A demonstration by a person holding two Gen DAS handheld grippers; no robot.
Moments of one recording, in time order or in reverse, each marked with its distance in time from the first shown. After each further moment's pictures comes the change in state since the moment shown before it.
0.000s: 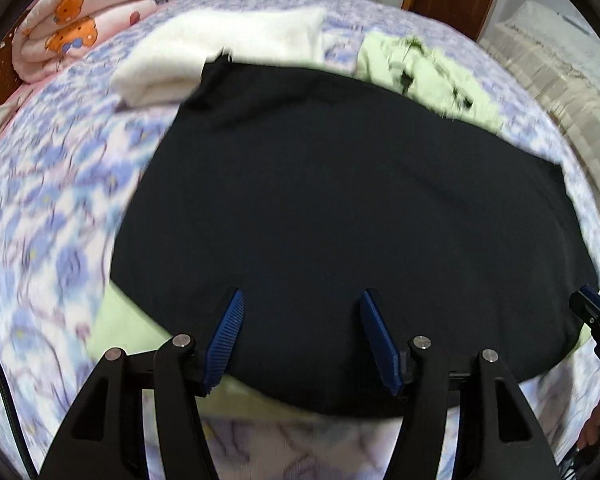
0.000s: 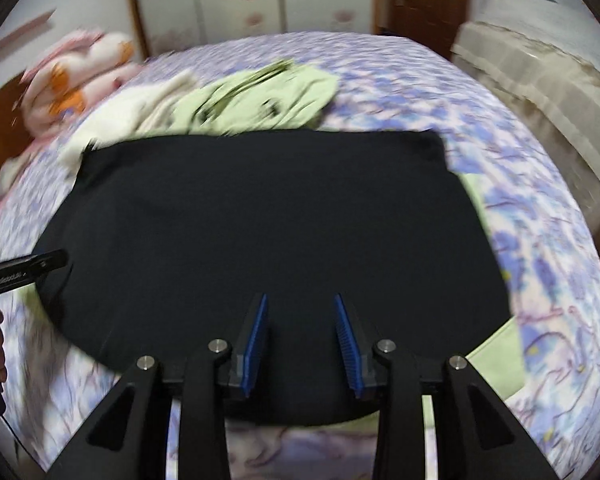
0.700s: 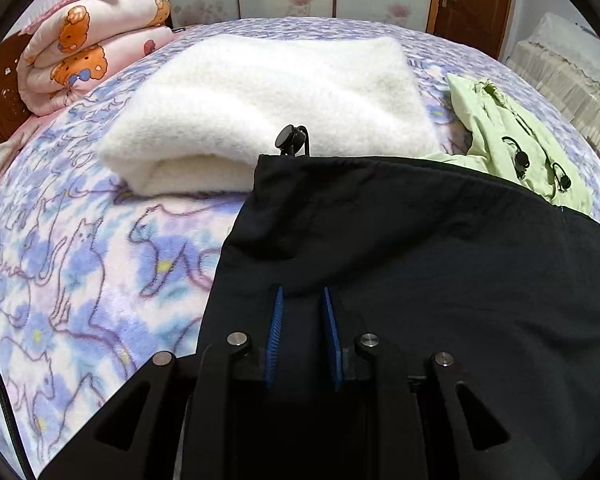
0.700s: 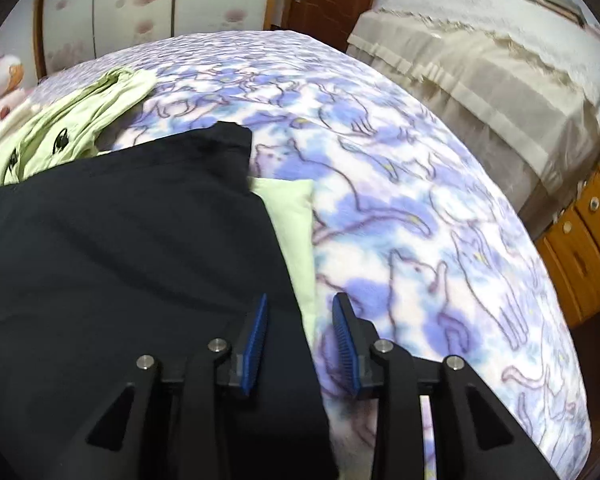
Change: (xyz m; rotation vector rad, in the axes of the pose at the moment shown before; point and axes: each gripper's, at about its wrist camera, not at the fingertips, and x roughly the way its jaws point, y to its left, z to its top) left arm 0.082 0.058 0.118 0.012 -0.127 0.091; right arm 0.064 -0.158 0.043 0.214 -0.039 -0.334
